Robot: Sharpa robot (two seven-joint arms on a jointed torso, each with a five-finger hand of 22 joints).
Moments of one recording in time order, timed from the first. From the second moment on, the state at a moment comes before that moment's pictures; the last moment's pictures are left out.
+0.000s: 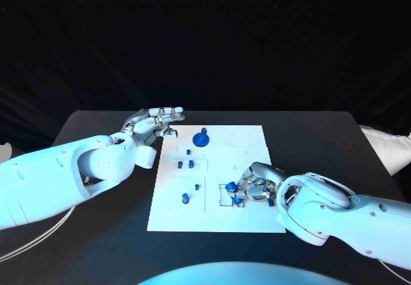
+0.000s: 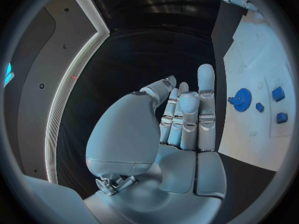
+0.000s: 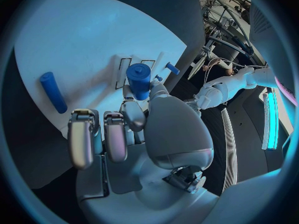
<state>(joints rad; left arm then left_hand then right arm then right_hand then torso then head) 1.18 -0.87 -0.04 1.55 0.12 -0.24 0.34 1.39 -0.12 0.44 -0.06 0.14 0.99 0.19 0.13 0.07 1.08 0.11 0.25 0.08 1.28 0.02 1.17 0.67 0.16 1.24 0.11 0.64 0.74 0.94 -0.95 0.00 1.92 -1.35 -0.37 -0.60 1.27 0.01 -0.07 0.28 0.42 1.12 0.09 0.21 0.18 1.44 0.01 1.19 1.11 1.47 -0.09 1.54 1.31 0.05 1.47 0.02 1.48 1.31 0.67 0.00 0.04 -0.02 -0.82</state>
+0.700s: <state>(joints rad) 1.18 -0.87 -0.04 1.55 0.12 -0.23 0.34 1.39 -0.12 0.44 -0.06 0.14 0.99 0.19 0.13 0.07 1.08 0.11 0.25 0.08 1.28 0.02 1.17 0.67 0.16 1.24 0.11 0.64 0.74 0.94 -0.93 0.00 1.91 -1.37 -0.33 -0.60 1.13 0.00 -0.17 0.29 0.21 1.19 0.04 0.25 0.28 1.46 -0.02 1.33 1.30 1.47 -0.11 1.54 1.31 0.05 1.47 0.01 1.48 1.31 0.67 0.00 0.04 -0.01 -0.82</state>
